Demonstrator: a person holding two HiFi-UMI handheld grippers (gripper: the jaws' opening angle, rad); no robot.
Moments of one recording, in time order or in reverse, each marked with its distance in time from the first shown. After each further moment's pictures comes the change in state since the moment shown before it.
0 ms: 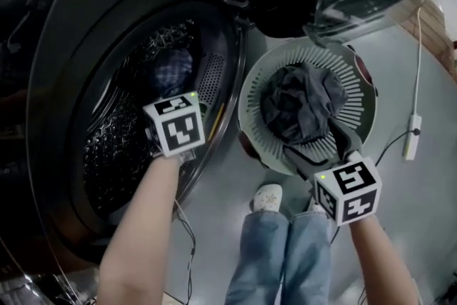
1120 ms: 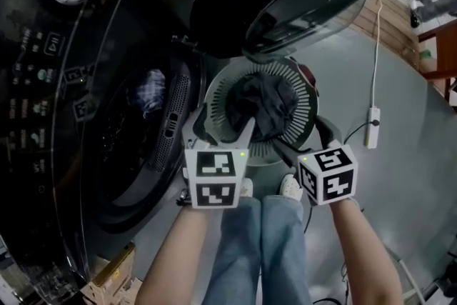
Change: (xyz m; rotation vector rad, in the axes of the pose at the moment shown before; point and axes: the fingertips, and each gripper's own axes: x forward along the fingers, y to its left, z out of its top) left arm -0.173 -0.192 0.082 -0.026 -0.089 -0.550; right arm -0.091 -0.058 0.032 0.067 0.036 -0.118
